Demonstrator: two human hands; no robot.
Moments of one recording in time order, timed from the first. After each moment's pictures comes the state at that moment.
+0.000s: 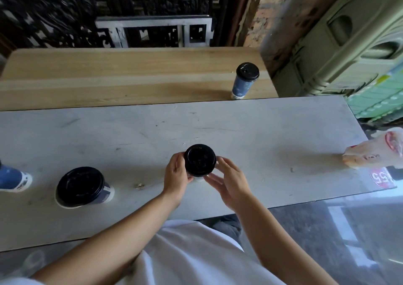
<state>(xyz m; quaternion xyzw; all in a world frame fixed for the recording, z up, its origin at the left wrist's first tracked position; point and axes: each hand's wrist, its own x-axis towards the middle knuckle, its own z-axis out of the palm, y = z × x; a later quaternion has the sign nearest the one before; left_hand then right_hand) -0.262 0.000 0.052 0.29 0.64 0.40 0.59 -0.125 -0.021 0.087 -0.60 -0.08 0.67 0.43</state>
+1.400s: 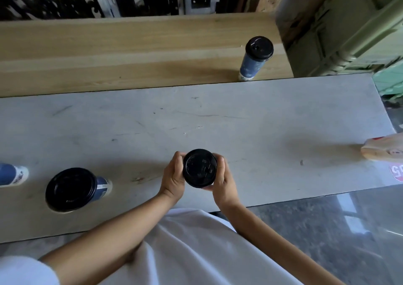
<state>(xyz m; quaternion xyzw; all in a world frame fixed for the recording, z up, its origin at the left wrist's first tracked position) -0.272 0.002 0.008 0.45 0.60 0.37 0.55 -0.140 -0.025 0.055 -0.66 -0.27 0.57 0.41</state>
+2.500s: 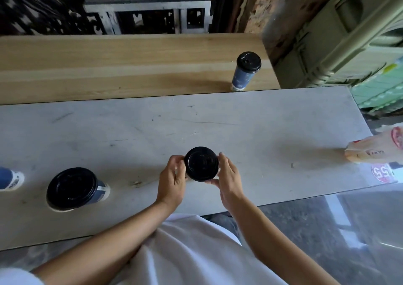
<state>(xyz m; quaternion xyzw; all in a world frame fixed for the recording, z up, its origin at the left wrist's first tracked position) -0.274 -0.016 0.029 0.49 0.63 0.39 0.46 -0.129 -0.015 0.061 -0.69 -0.16 0.57 0.42</state>
